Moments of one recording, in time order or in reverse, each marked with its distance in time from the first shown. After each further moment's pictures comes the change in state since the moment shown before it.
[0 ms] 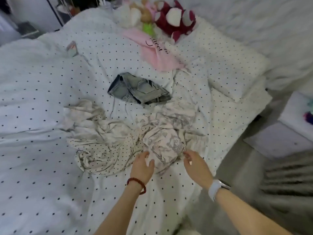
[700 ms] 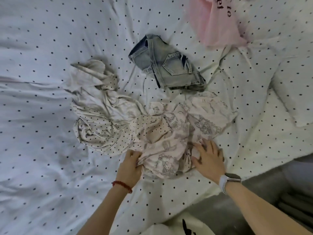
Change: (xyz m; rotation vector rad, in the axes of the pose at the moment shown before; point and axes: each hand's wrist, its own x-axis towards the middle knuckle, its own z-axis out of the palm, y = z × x) left_hand 0.051 -0.013 0.024 0.078 0.130 -0.257; right_hand 0.180 0.063 -0.017 -0.684 -0.232 -0.334
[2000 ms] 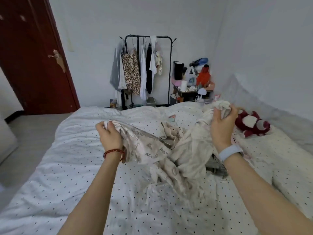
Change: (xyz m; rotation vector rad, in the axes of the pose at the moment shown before) left_hand -0.279 -0.006 -0.333 -0.986 1.316 0.244; right_hand -0.261 -0.308 -0.299 1.239 1.074 -0.582
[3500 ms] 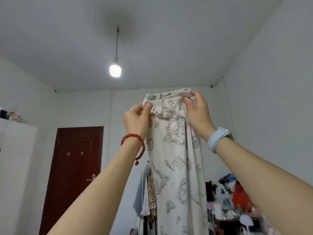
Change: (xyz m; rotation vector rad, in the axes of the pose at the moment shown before) left_hand 0.047 0.423 0.096 -0.361 -0.198 0.783; right_hand 0.213 -0.328 0.059 0.402 -0.229 -0.746
